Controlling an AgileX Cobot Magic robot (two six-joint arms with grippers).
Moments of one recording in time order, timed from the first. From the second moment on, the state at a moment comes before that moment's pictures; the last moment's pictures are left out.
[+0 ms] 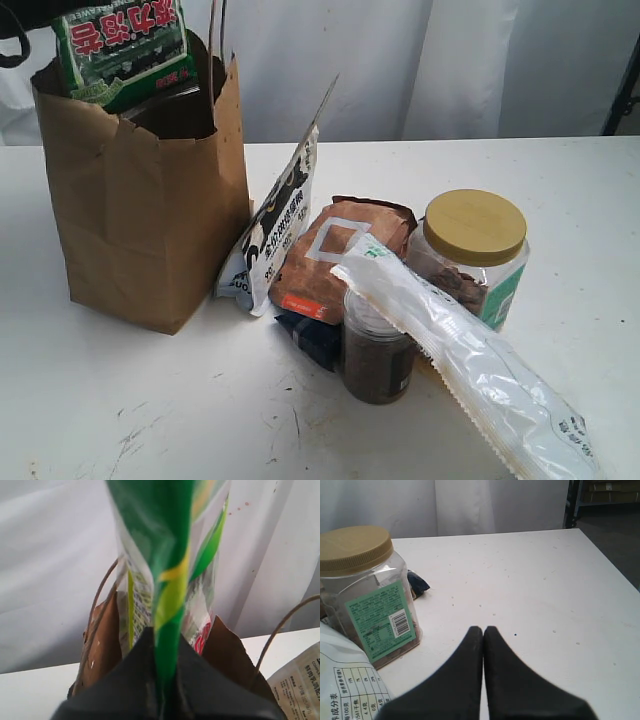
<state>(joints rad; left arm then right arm) -0.24 1.42 -1.15 -0.15 0.10 0.11 -0.05 0.02 0.00 -0.03 0.33 0.06</state>
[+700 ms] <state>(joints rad) -0.24 1.40 -1.15 -0.16 0.11 0.11 -0.05 0.02 0.00 -0.03 0.33 0.06</state>
